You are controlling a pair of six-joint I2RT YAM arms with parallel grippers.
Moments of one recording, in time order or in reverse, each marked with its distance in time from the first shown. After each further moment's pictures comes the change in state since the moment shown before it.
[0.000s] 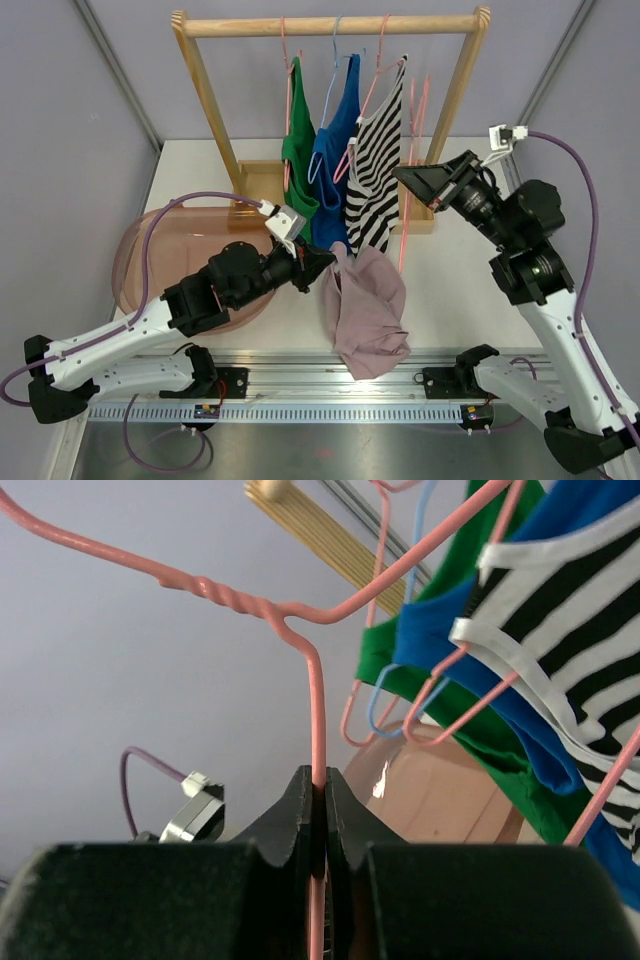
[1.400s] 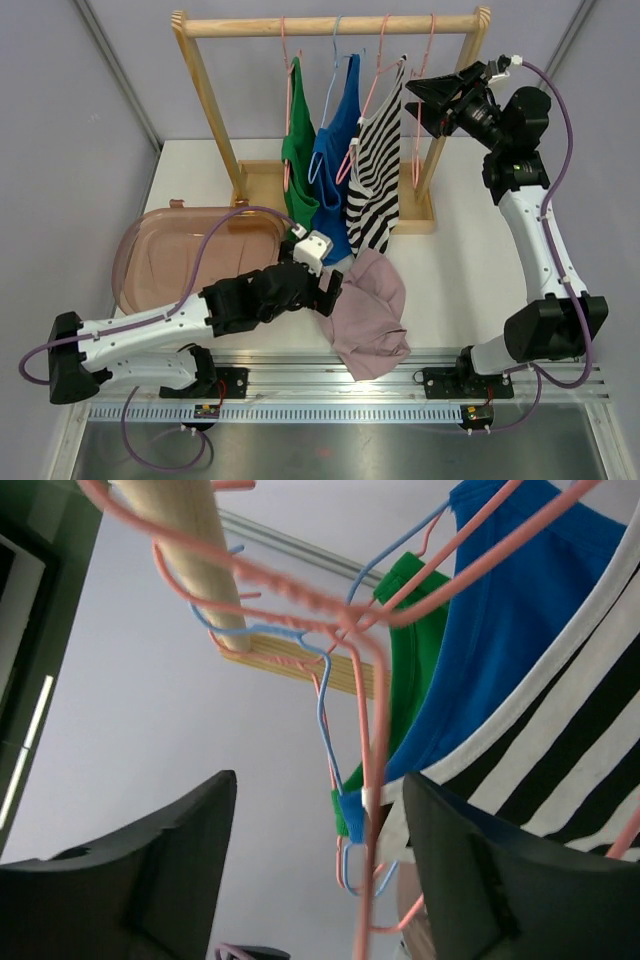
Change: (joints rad) left arm -0.073 0.131 -0.064 -0.231 -0.287 -0.027; right arm -0.329 0.625 0.390 0.160 -0.319 0.439
